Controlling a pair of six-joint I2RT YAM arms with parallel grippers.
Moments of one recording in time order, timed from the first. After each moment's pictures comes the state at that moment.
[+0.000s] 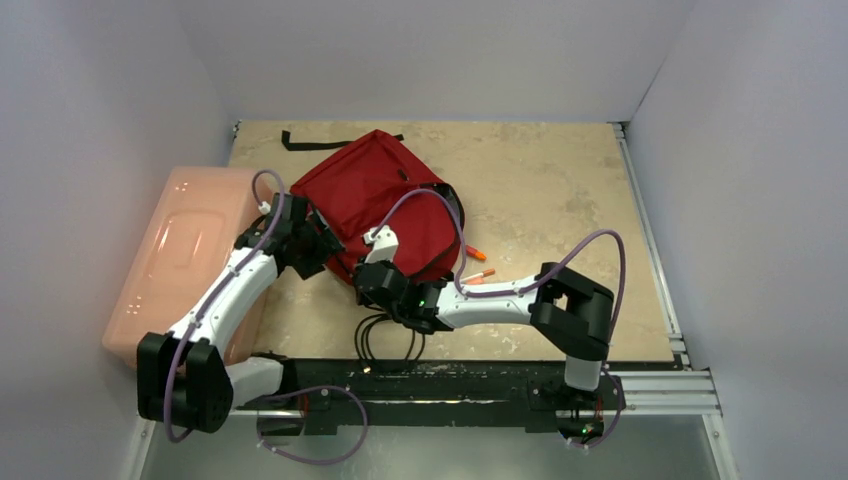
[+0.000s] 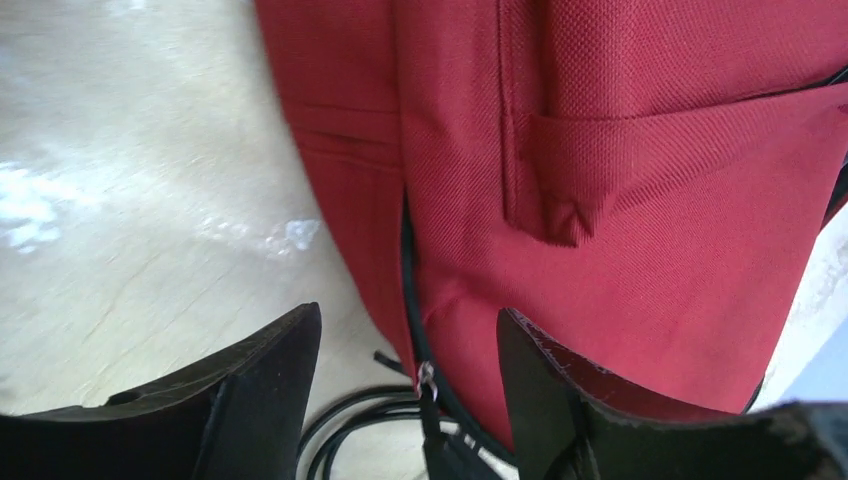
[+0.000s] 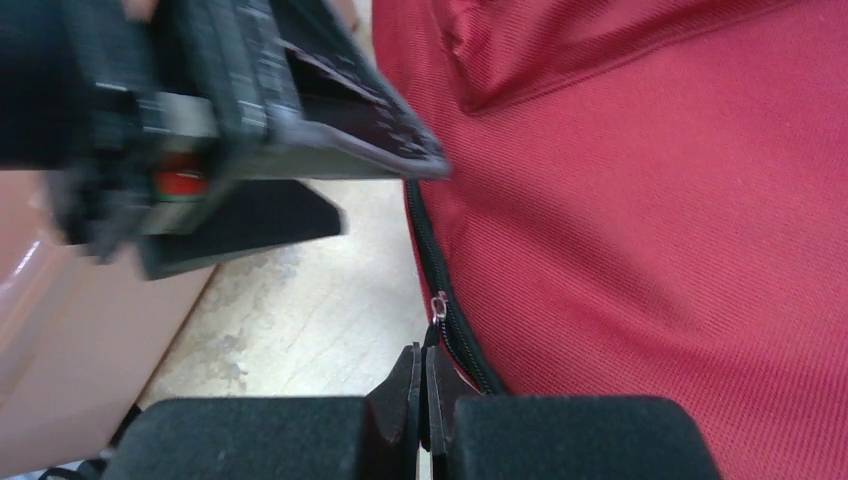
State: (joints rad) left arm -0.19 1.17 0.86 -0.69 0.00 -0.86; right arm 1.25 1.84 1.15 0.19 0.55 0.71
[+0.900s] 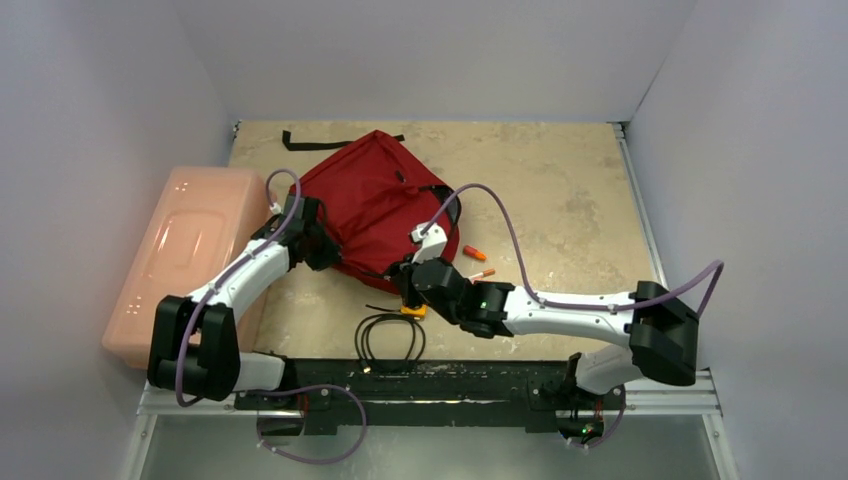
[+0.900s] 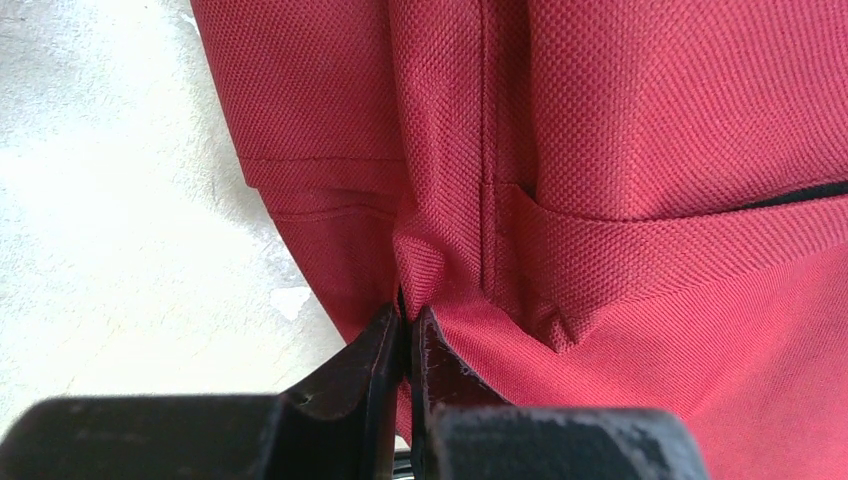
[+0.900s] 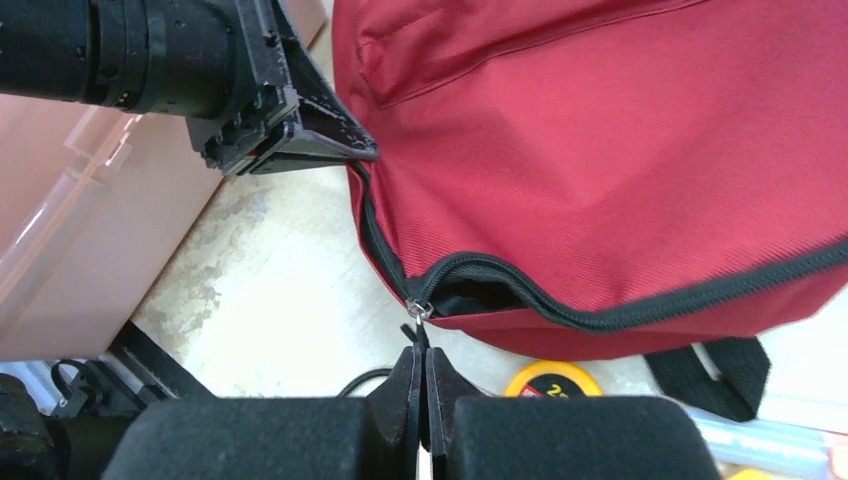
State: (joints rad) left arm -0.19 1.34 0.80 -0.47 -0.01 -0.85; right arm 1.22 1.45 0.91 0.06 0.48 0.62
